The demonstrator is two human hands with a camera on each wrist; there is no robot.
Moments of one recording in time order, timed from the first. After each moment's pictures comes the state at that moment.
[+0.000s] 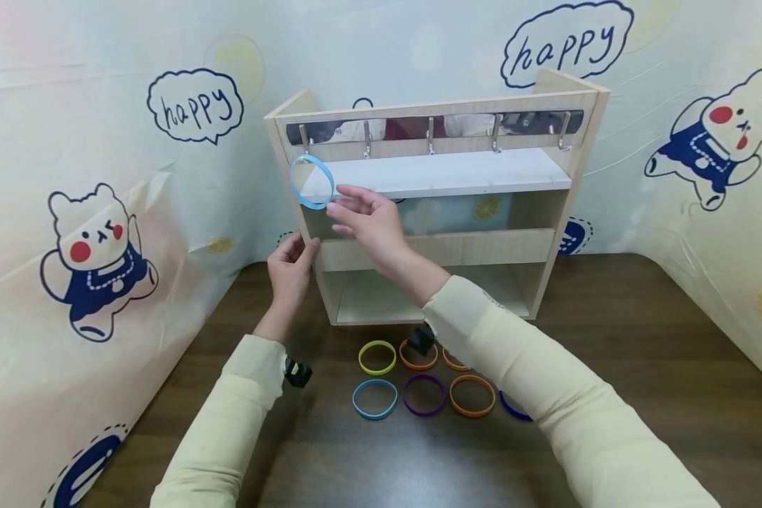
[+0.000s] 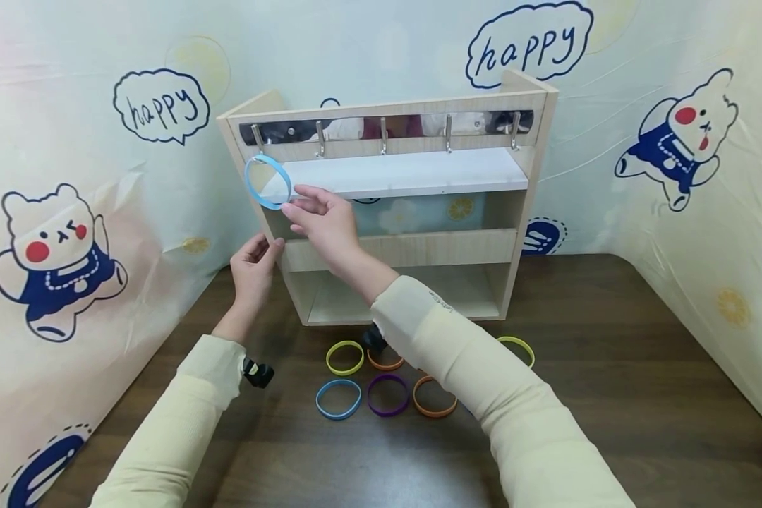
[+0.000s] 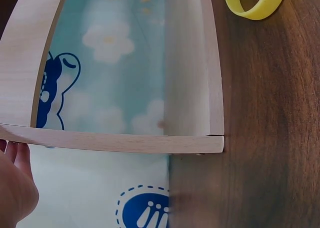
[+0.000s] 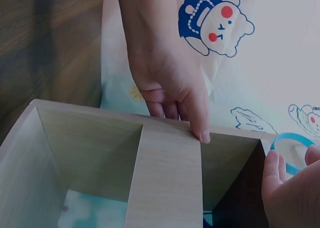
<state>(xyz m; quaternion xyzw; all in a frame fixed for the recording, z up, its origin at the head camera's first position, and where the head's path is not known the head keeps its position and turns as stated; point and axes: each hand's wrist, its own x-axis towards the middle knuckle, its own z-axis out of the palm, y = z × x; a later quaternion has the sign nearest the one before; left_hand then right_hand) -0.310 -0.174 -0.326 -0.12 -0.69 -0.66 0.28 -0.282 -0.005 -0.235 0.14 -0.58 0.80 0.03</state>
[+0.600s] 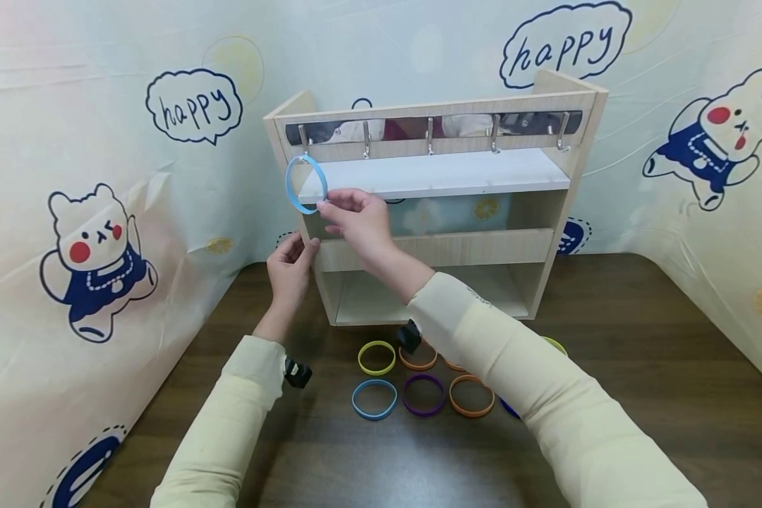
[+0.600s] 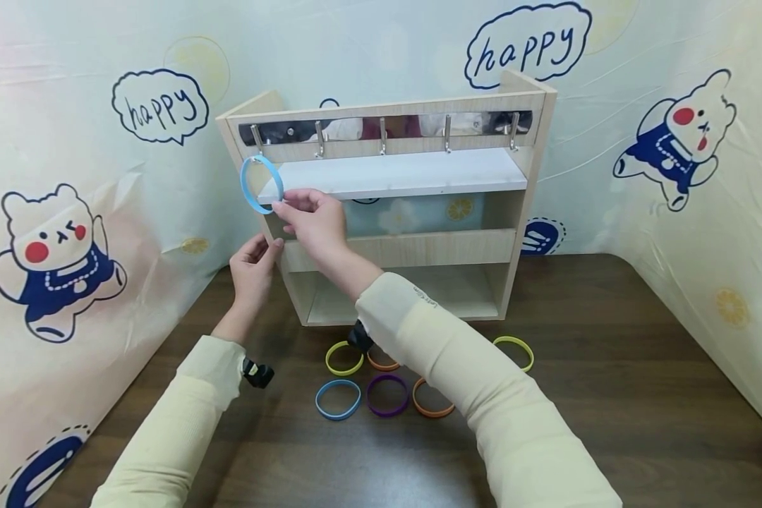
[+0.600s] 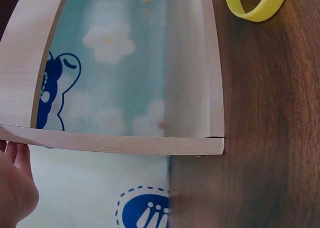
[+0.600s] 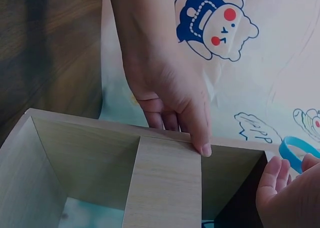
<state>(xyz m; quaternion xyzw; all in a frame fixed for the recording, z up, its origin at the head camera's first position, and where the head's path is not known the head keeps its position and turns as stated) -0.306 -0.172 -0.323 -0.10 -0.70 -0.66 0.28 -0.285 -0.022 -0.231 0.11 -0.60 0.79 0.05</state>
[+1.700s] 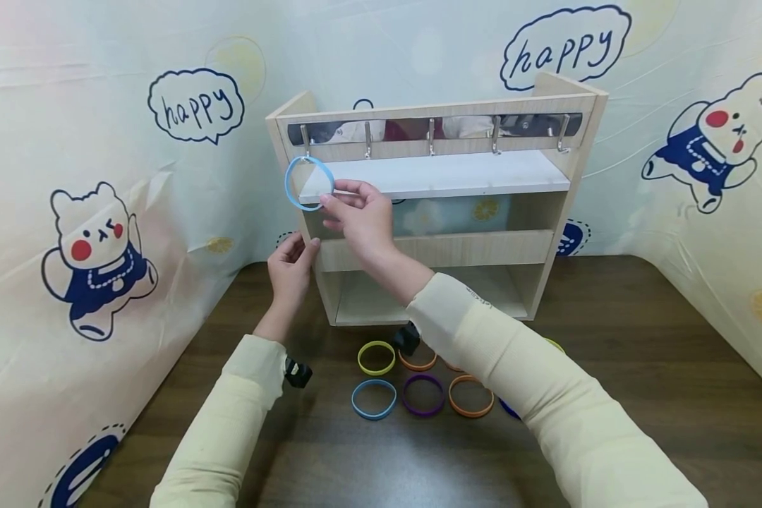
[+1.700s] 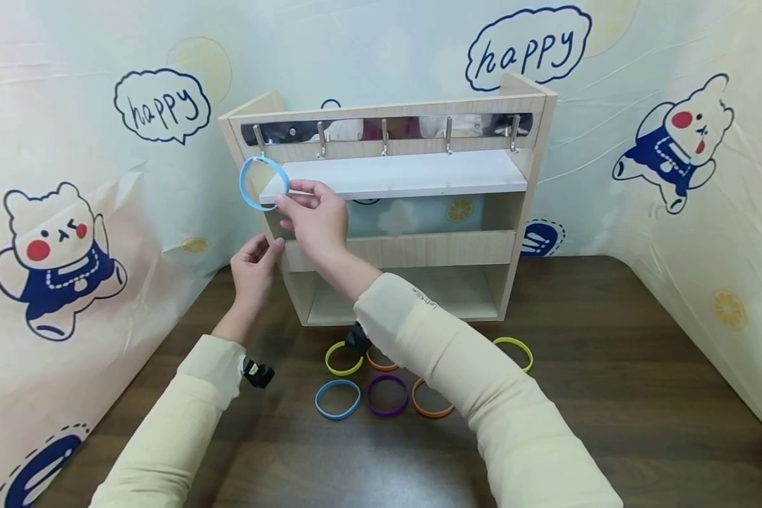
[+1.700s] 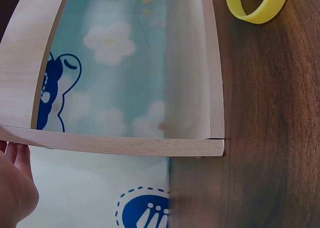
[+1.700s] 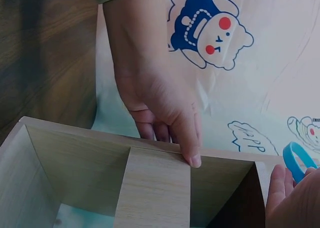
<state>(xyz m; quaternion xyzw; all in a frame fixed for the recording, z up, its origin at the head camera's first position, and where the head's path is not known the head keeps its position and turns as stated) -0.309 -0.173 -0.325 -0.12 -0.68 -0.67 0.29 -0.277 -0.026 -0.222 0.09 -0.57 0.81 0.09</state>
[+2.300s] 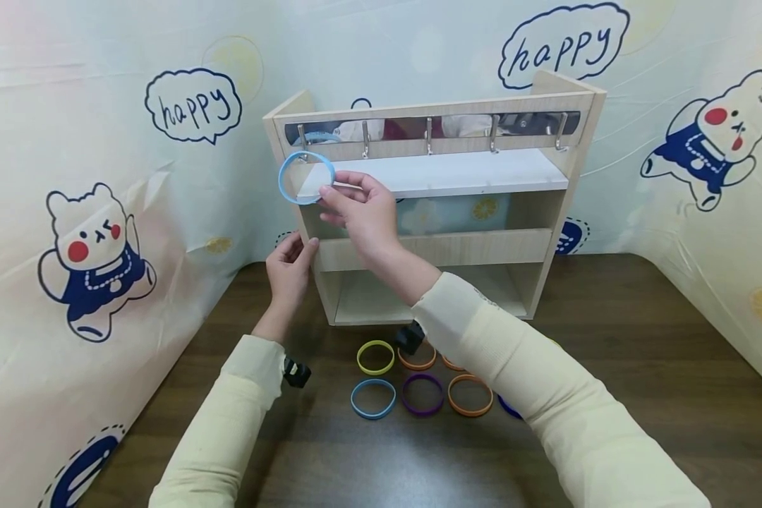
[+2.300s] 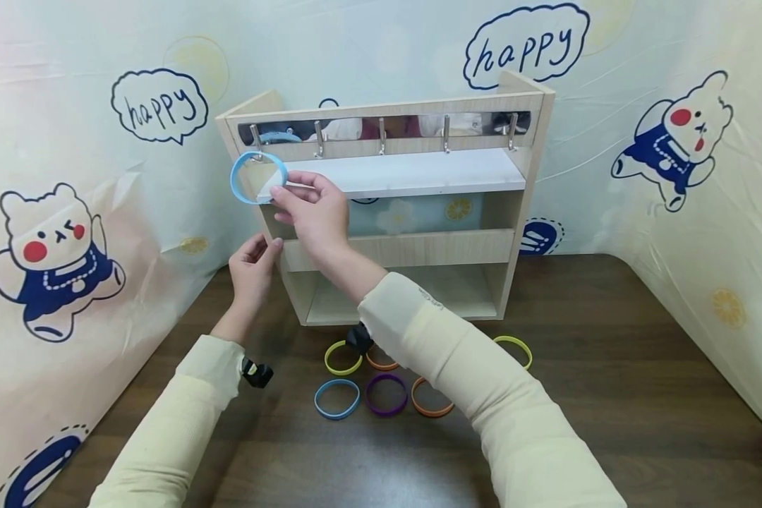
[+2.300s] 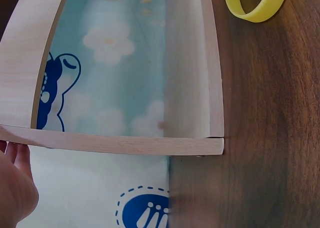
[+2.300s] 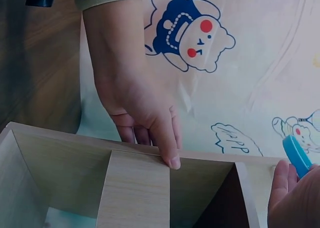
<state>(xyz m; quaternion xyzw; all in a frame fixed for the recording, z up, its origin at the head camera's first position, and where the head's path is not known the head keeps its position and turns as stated) -0.308 -0.173 -0.326 -0.12 -0.68 -0.66 0.29 -0.272 -0.018 -0.216 0.13 -0.52 0.84 0.09</state>
